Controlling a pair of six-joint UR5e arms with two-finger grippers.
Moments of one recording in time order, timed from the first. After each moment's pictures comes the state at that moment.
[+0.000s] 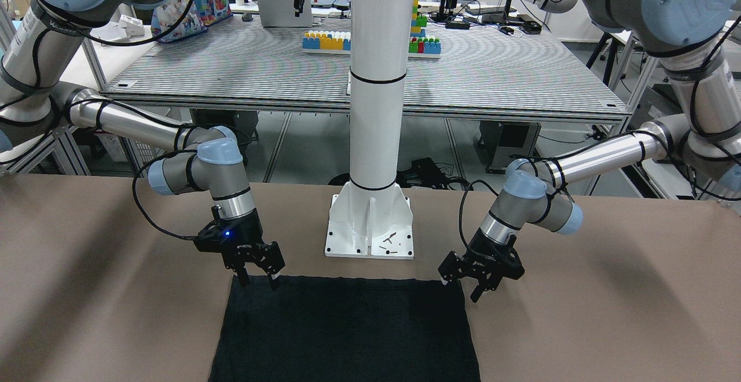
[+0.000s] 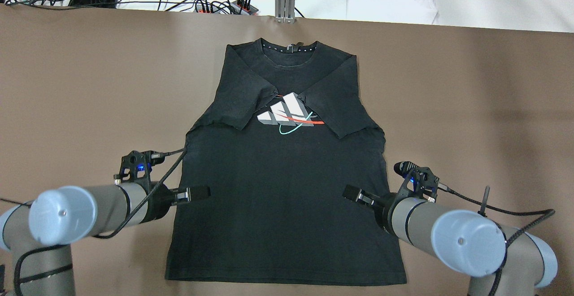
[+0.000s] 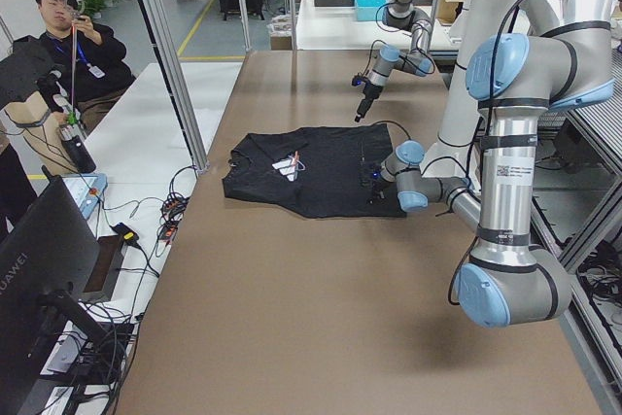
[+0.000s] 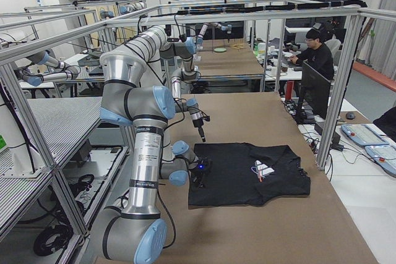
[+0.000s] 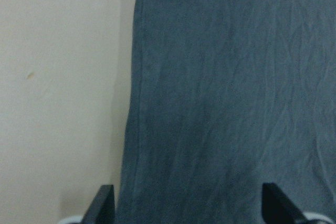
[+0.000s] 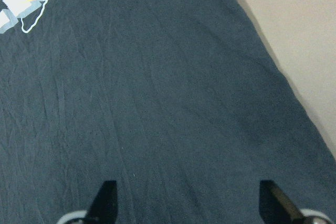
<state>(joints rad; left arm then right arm) -0.17 -1.56 -2.00 -2.37 -1.38 -1.61 0.22 -1.62 2.17 -1.01 1.33 1.83</state>
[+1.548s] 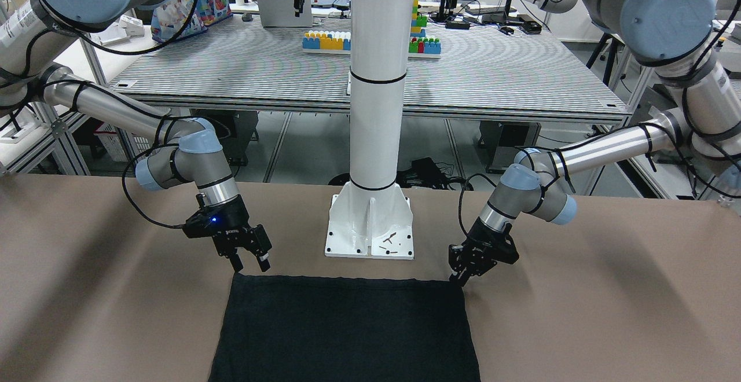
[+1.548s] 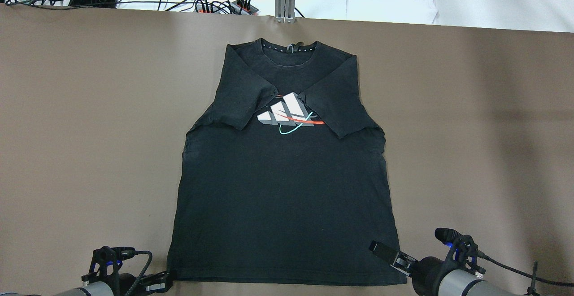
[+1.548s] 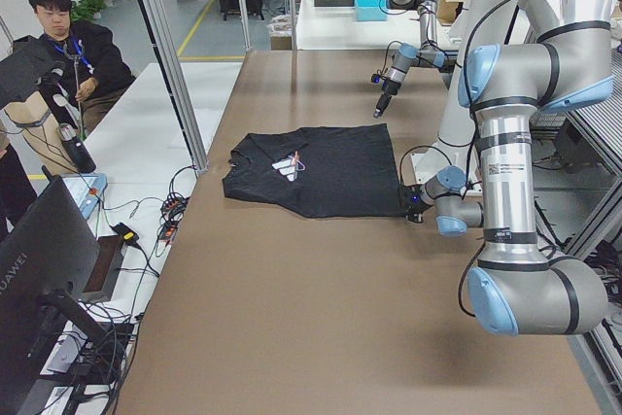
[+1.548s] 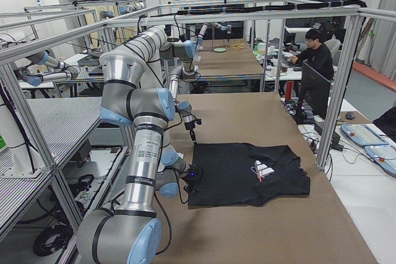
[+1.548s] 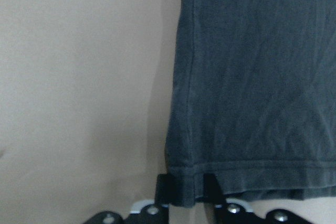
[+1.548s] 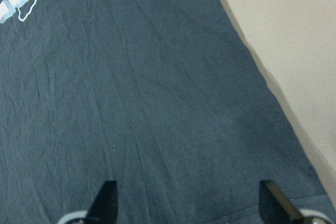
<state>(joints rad) -0.03 -1.50 -1.98 -2.41 -1.28 -1.66 0.12 -1.76 2.16 -0.79 1.25 1.87</state>
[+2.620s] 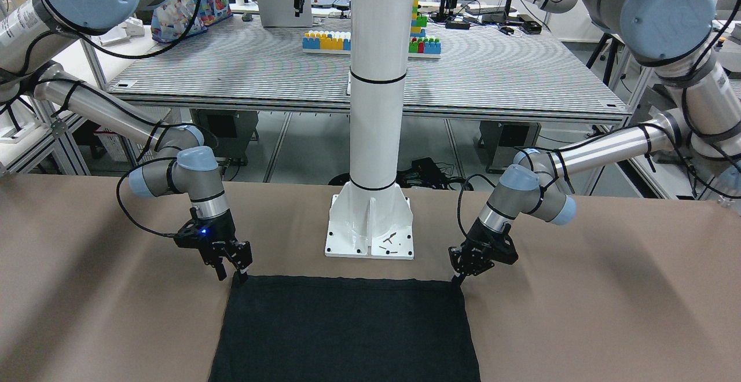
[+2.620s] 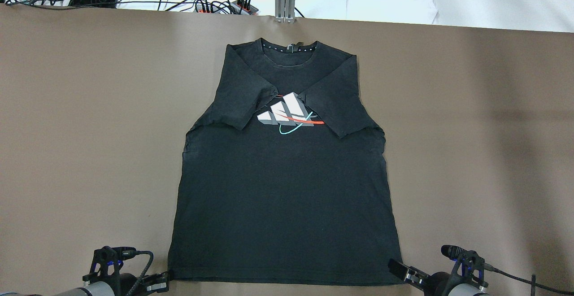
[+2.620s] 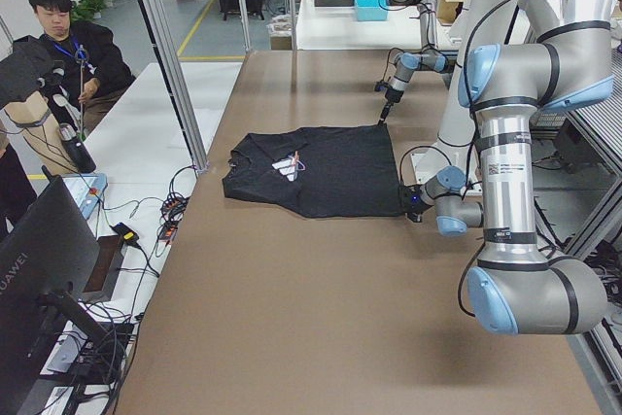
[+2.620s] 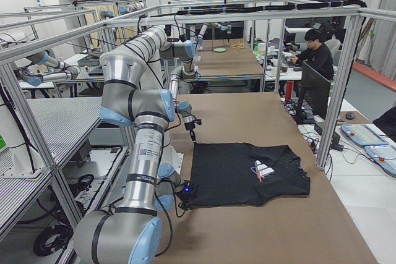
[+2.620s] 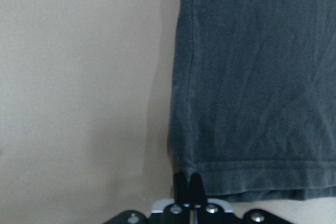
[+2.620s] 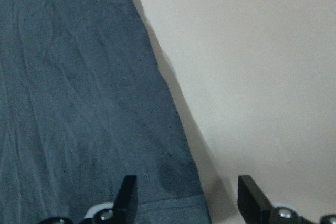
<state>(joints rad) -0.03 -1.51 -1.97 -2.41 -1.28 -1.66 0.05 -1.82 2.06 -0.79 1.22 1.87</state>
